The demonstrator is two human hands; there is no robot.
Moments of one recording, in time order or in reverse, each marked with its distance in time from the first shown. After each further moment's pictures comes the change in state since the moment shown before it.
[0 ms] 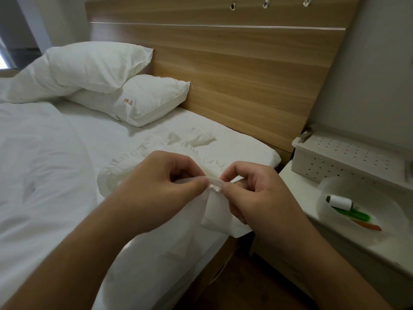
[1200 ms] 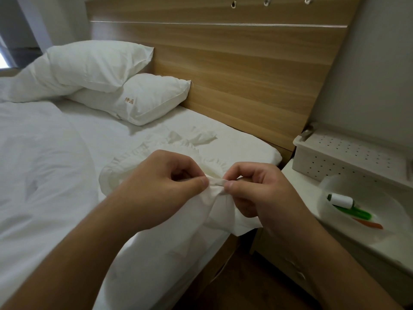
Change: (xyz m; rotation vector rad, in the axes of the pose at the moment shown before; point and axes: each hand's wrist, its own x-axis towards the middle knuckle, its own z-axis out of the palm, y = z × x) left_hand 0.001 -0.002 -0.002 0.013 -0.026 -0.038; right_hand 0.006 0.006 -0.007 0.379 -0.111 0.100
